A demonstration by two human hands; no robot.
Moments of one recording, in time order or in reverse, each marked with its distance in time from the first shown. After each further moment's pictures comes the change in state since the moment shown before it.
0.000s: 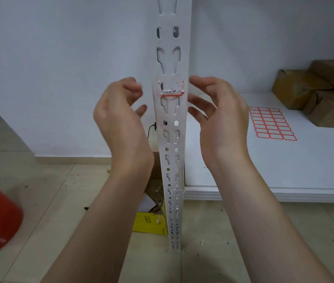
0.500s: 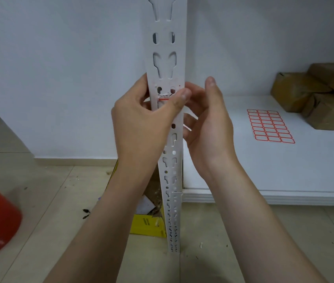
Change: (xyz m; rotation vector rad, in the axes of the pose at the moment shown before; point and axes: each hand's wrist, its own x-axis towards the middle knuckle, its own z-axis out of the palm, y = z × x) left_hand -0.011 -0.002 0.004 0.457 -0.379 0.315; right_hand -0.006 0.004 -0.002 -0.014 -0.117 0.149
